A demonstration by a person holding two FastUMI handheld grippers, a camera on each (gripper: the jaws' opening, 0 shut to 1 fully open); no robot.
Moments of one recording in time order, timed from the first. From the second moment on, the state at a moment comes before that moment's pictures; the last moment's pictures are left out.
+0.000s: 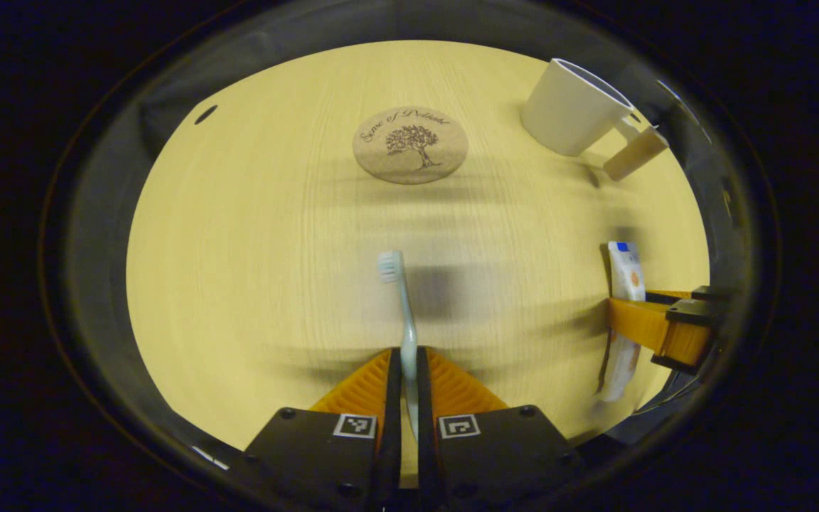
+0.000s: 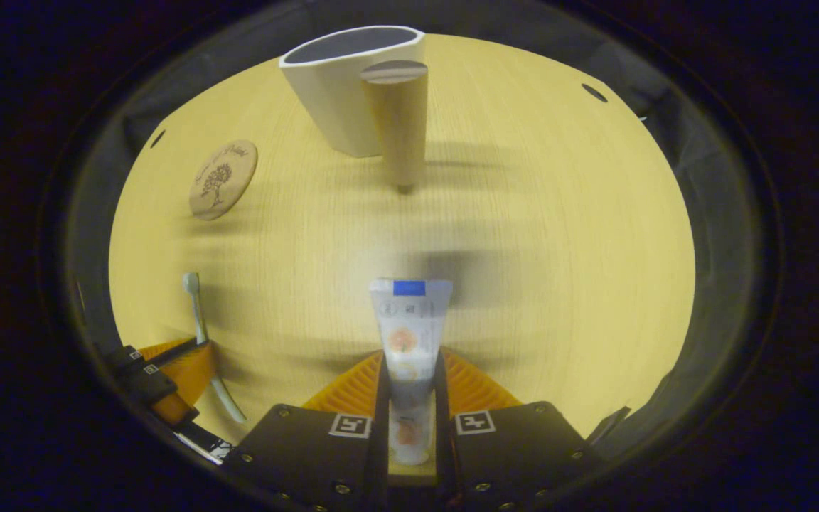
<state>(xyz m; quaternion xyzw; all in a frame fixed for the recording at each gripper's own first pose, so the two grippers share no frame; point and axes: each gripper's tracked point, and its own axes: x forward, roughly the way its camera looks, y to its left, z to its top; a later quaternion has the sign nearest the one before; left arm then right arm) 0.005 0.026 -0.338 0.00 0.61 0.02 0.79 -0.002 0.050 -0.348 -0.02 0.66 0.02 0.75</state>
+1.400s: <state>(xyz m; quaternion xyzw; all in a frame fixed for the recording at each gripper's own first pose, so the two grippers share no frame) 0.054 0.056 -0.195 -0.08 0.33 0.06 0.94 0.120 0.048 -0.169 0.15 0.41 0.08 0.90</state>
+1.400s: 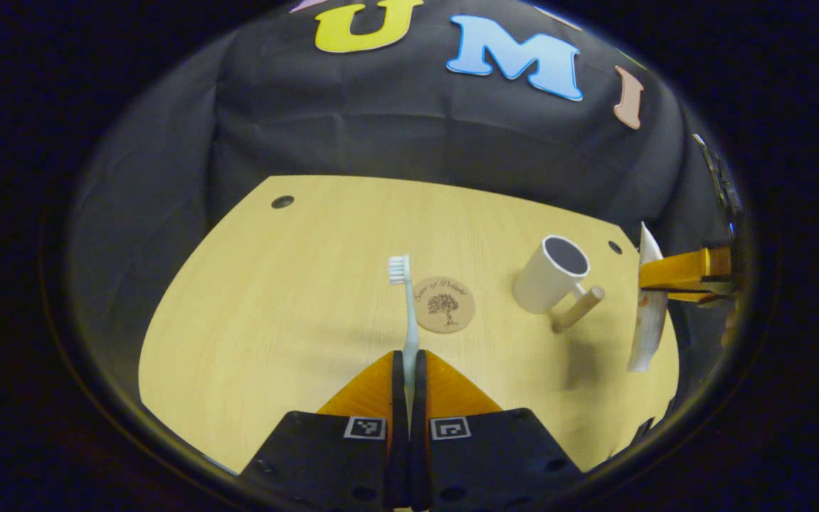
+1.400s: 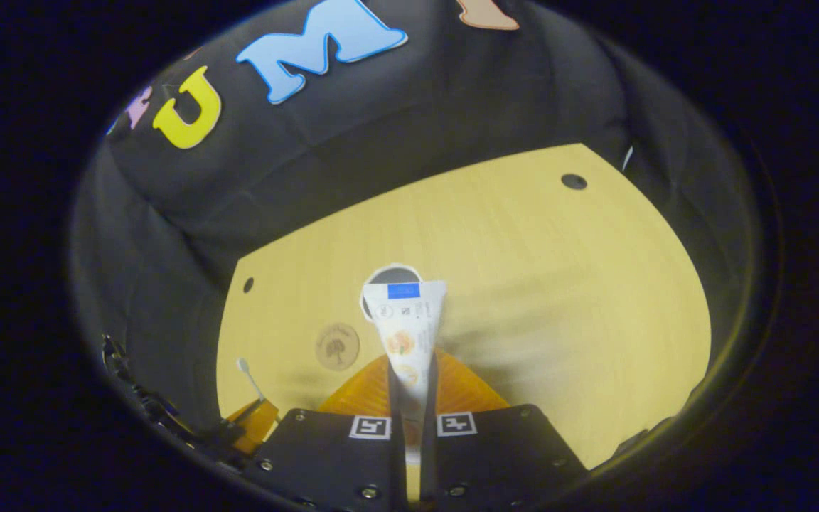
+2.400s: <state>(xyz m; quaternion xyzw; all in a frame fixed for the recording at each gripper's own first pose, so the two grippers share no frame) 0.058 0.078 -0.167 -0.09 0.32 0.07 0.94 0.262 0.089 -0.175 0.11 0.22 0.03 0.97</state>
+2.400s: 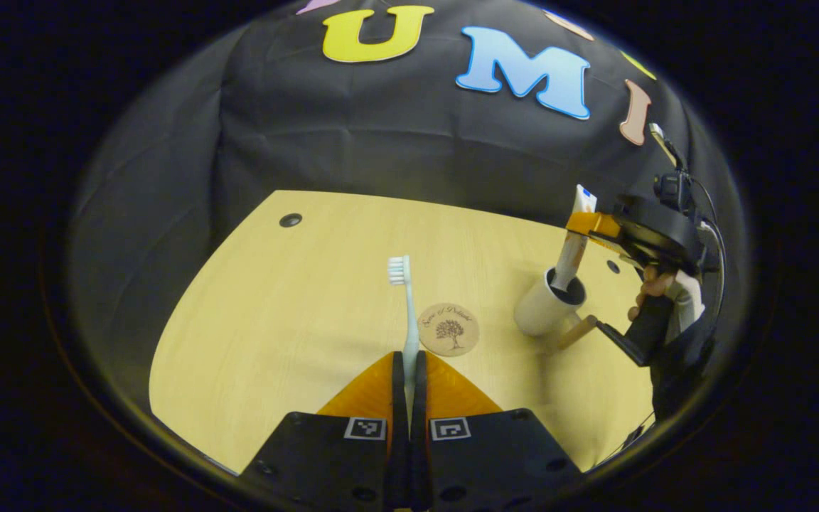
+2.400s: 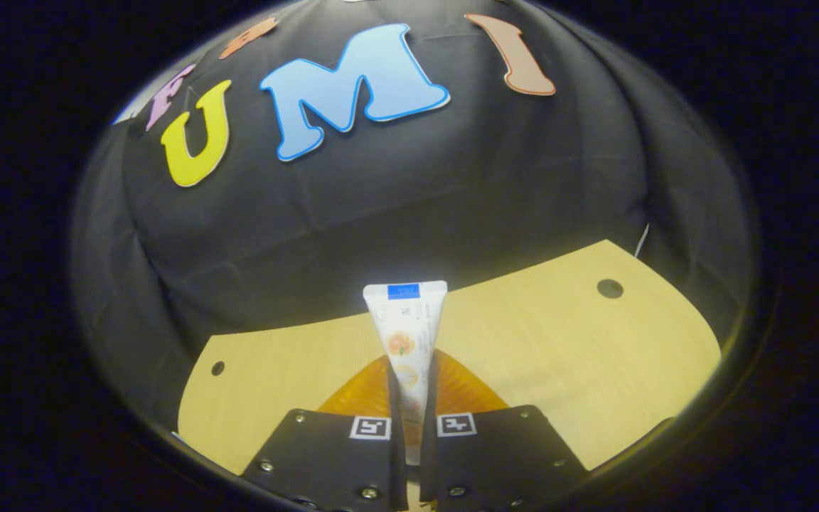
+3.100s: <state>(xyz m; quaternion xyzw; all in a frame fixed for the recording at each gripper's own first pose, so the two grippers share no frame) 0.068 0.082 -0.144 -0.08 0.32 0.07 0.94 0.245 0.089 -0.199 0.10 0.20 0.03 0.97</state>
